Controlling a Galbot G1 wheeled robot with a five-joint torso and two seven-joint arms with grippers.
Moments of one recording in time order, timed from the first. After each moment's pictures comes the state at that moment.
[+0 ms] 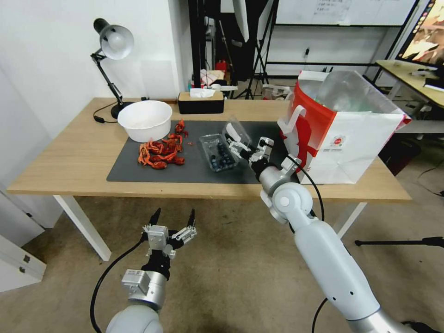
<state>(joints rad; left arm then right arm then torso) 1.66 -1.32 -0.32 -2.13 -0.23 -0.08 -0.16 -0.79 1.28 0.13 1.68 1.04 -0.23 0.04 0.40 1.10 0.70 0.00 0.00</state>
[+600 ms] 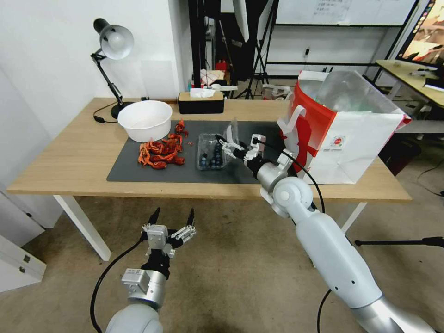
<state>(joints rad) 1.66 -1.32 -0.32 -2.12 -0.23 -0.09 -0.16 -0.71 1.24 0.07 1.63 1.06 -0.28 -0.04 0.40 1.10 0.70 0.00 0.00</state>
